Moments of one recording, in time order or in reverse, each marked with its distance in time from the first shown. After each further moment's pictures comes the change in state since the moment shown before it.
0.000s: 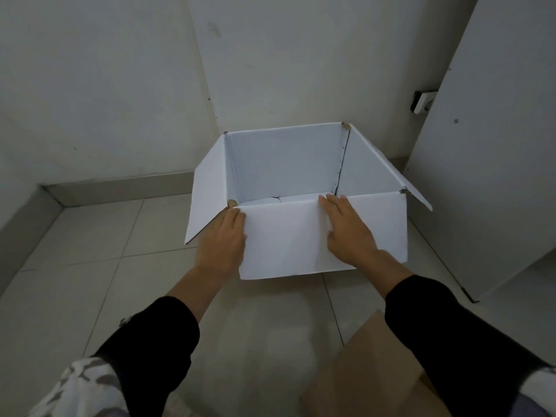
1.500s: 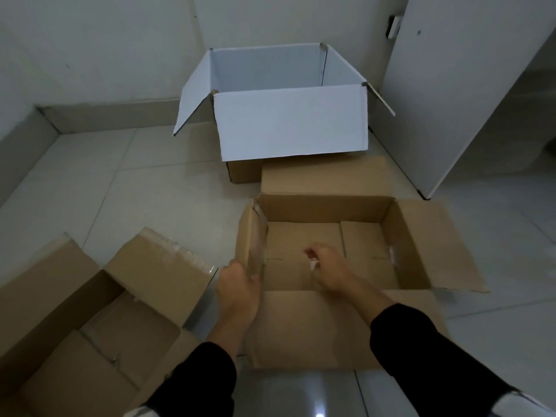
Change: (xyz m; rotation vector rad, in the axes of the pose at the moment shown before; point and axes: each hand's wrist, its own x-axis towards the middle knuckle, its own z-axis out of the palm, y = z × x) left_hand -0.291 0.128 0.089 -0.353 -0.130 -0.638; right_hand -0.282 0.040 0.110 0.200 -0.339 0.162
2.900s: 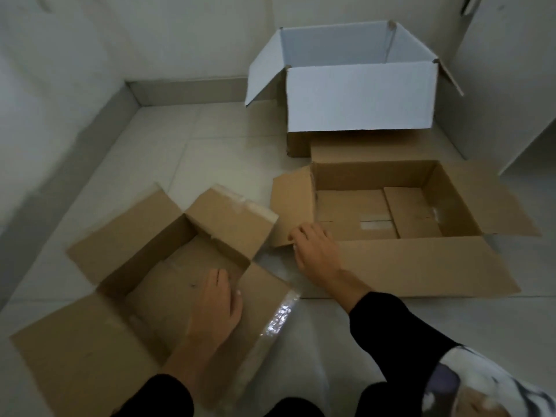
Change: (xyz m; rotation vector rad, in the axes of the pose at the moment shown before) left_hand -0.092 -0.160 -0.087 0.241 -0.049 0.206; right_hand -0.054 -0.102 0.093 -0.337 0.201 -0.440
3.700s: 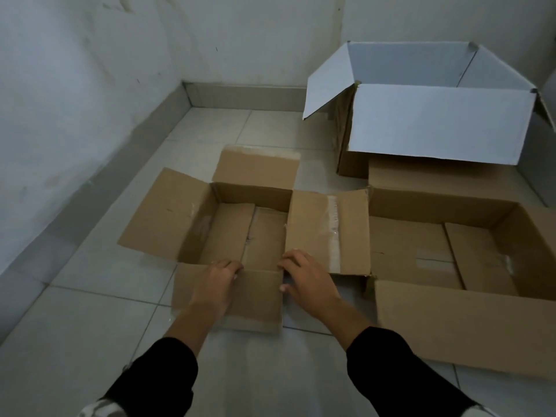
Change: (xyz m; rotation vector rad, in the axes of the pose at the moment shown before) left_hand 0.083 -0.099 -0.010 0.003 -0.049 -0.034; right_hand 0.053 -0.072 0.049 0.123 -0.212 -0.209
